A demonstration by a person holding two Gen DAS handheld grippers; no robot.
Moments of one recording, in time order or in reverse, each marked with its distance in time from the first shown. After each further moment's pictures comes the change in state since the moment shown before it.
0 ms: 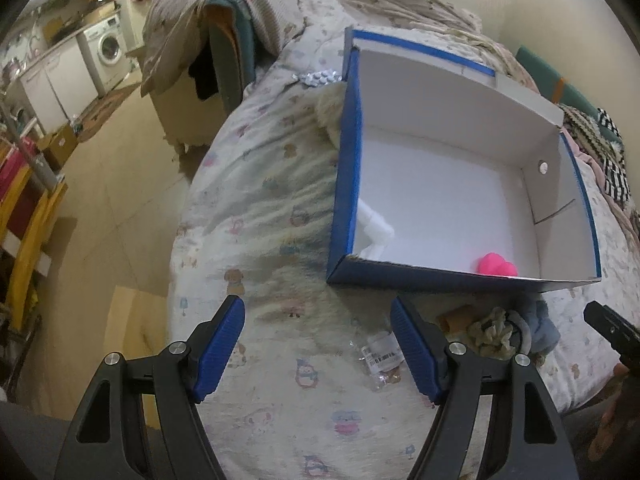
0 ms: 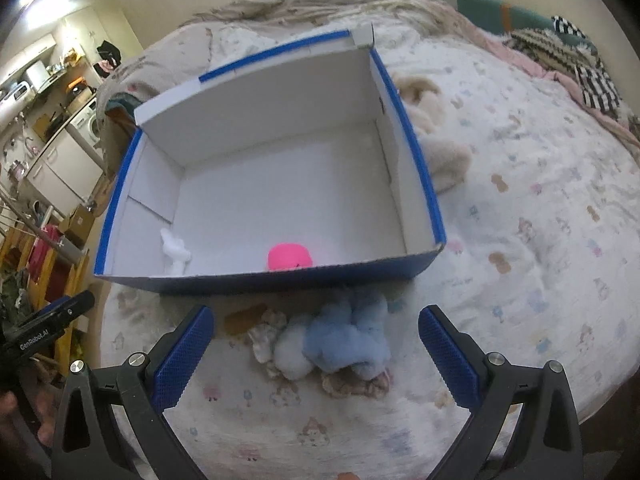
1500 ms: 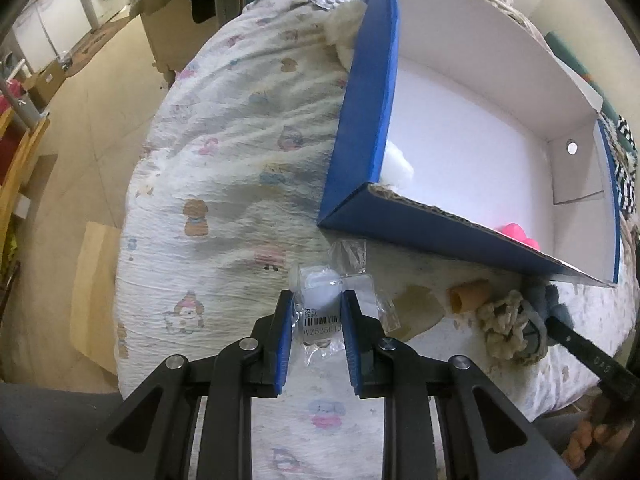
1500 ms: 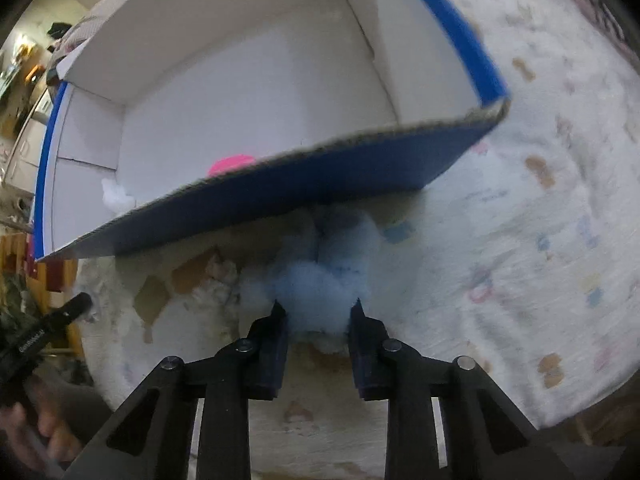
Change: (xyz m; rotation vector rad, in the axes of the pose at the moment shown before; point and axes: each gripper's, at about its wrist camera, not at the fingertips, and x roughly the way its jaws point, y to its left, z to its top) left arm 0.044 -0.004 -0.020 -0.094 0.220 -0.050; right arm 0.077 -0.022 -0.020 0.101 0.307 -0.006
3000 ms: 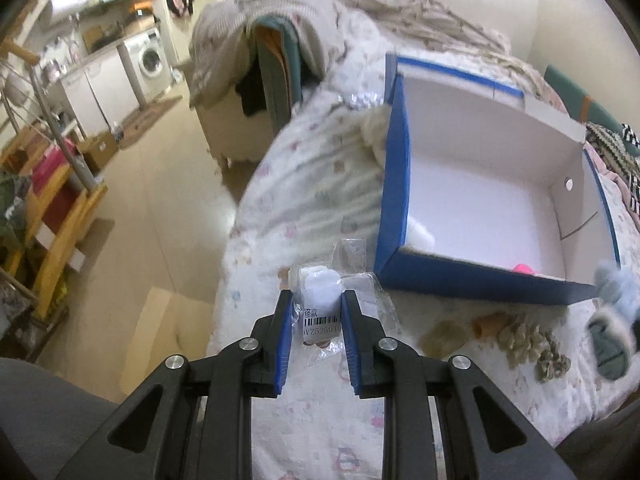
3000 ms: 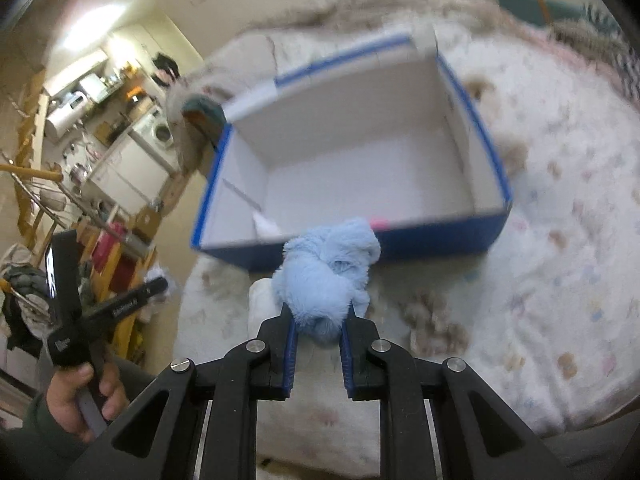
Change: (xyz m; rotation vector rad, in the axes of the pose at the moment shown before) left arm -0.085 0.010 -0.025 0.040 -0.350 0.192; right arm -0.116 0.038 -0.058 -0.175 -0.369 0.257
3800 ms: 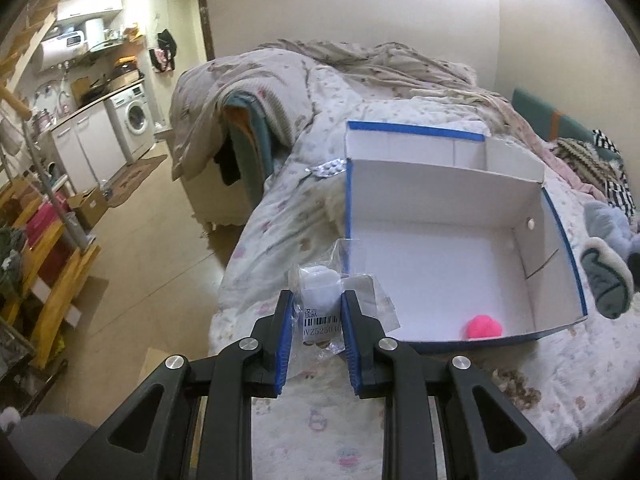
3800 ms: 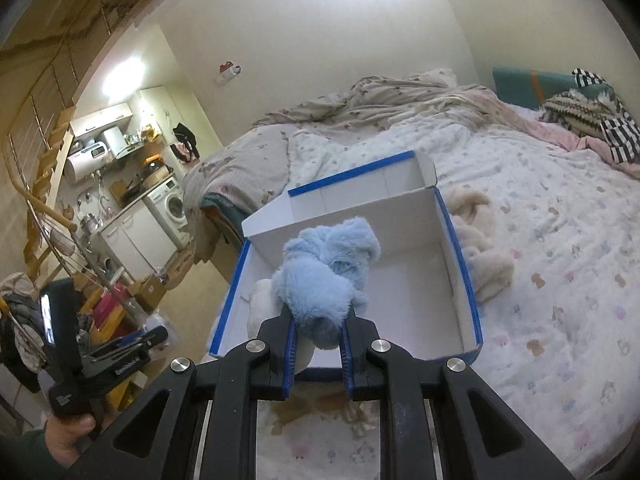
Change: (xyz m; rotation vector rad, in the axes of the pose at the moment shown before) left arm -0.049 -0.037 0.040 0.082 -0.177 -0.054; right arm -0.042 0.006 0.052 -0.041 -0.310 0.010
